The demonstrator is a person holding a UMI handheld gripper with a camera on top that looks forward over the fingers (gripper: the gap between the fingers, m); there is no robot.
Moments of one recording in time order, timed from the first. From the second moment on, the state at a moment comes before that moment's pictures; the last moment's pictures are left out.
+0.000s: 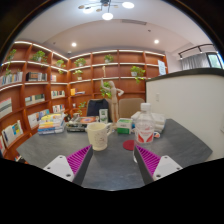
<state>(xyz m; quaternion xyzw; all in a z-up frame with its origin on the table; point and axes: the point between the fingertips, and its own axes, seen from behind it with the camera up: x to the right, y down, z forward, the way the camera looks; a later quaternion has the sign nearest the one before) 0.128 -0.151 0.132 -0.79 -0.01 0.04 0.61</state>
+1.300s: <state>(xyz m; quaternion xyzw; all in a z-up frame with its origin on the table) 0.223 0.002 0.110 -0.76 -0.11 -0.10 0.63</state>
